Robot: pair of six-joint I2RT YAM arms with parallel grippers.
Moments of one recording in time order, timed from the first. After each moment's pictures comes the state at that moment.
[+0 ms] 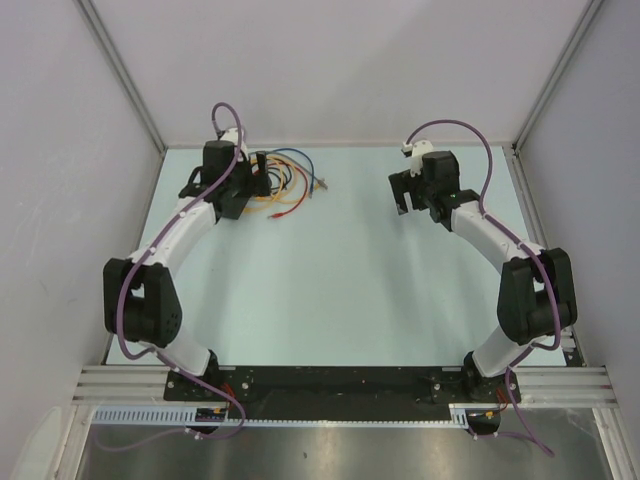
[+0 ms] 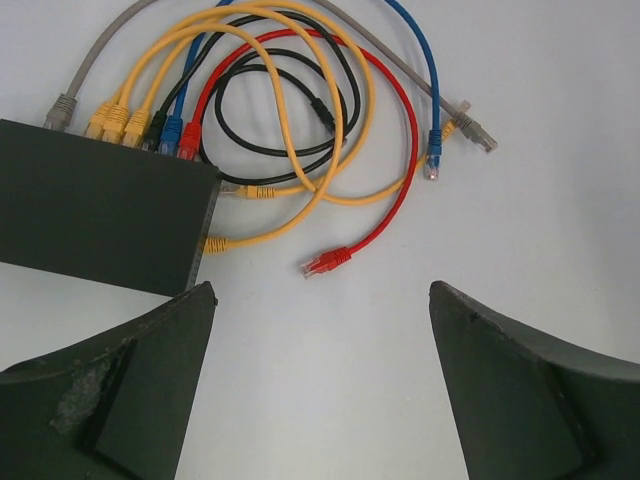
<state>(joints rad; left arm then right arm) -0.19 1.59 1.28 -0.25 0.00 -0.19 0.28 1.63 1.21 -0.19 0.08 -0.14</state>
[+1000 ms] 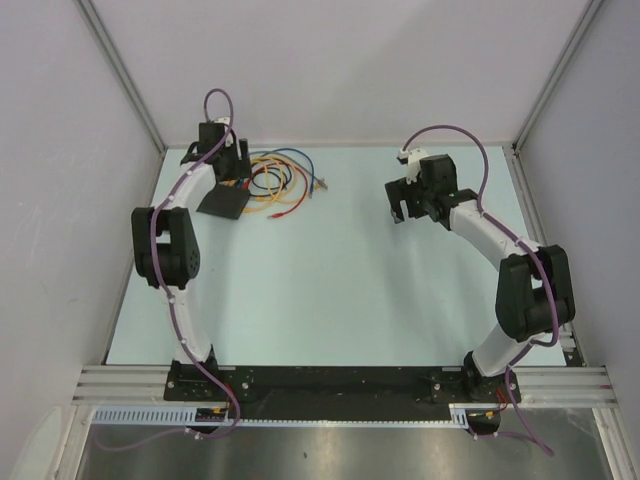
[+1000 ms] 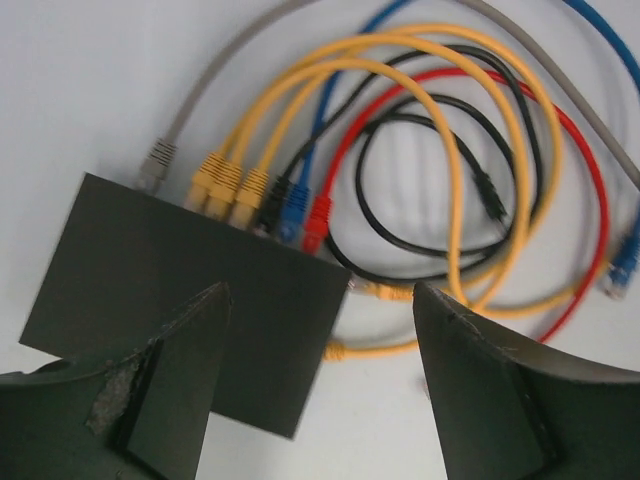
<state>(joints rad) -0.05 2.04 1.69 -0.39 -0.01 -0.14 0.29 1.65 1.22 -0.28 -0.06 -0.11</state>
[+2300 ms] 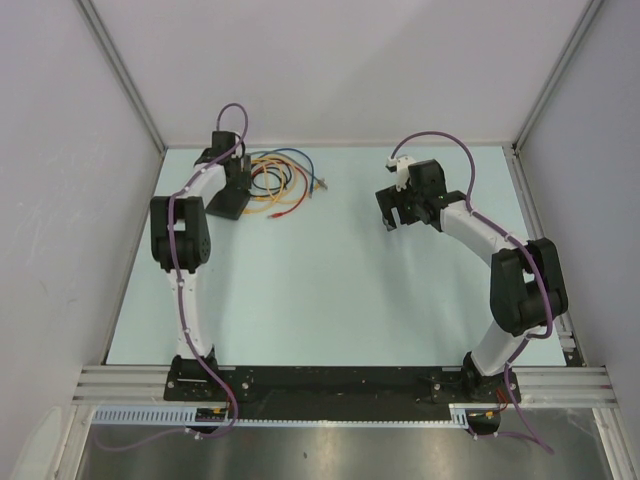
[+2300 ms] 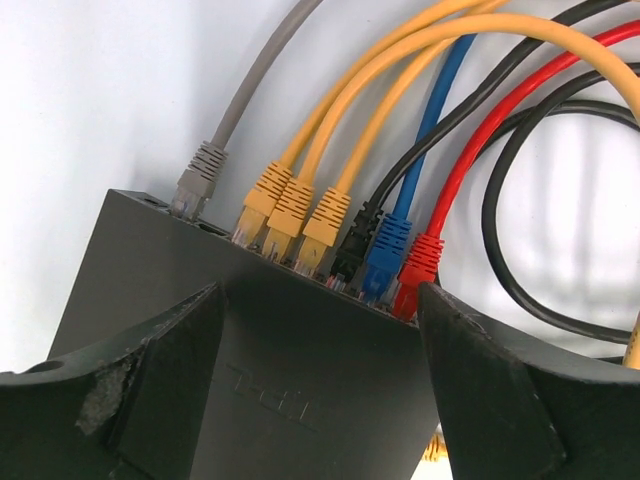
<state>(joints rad) -0.04 2.28 1.83 -0.41 -0.21 -0.03 0.33 1.70 1.22 -0.30 -0.07 -0.10</state>
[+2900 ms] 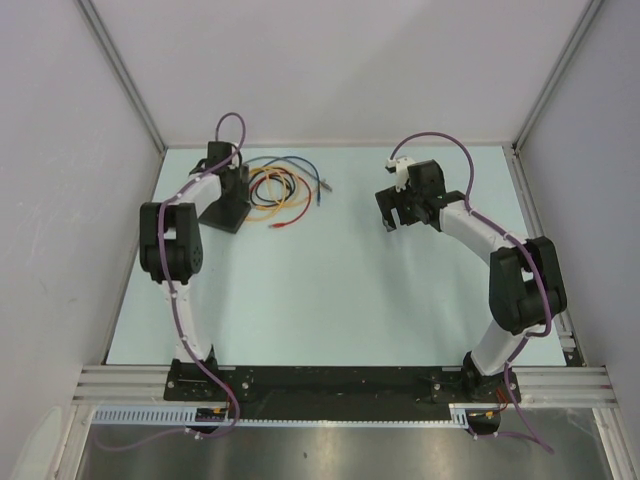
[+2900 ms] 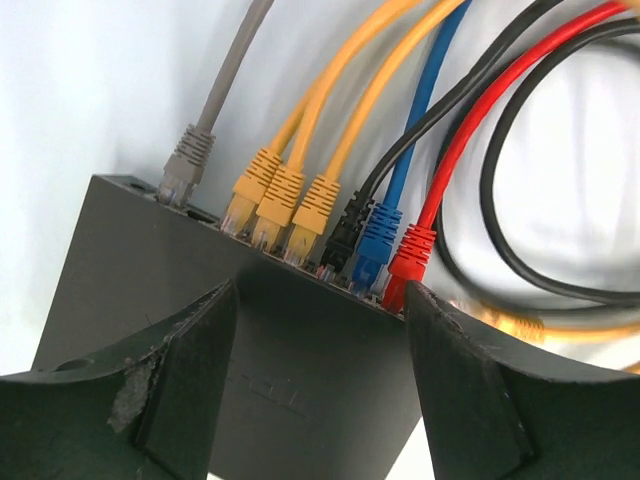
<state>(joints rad) -0.04 2.14 1.63 -0.38 -0.13 -0.03 0.33 1.71 1.22 -0.30 -0.07 -0.11</state>
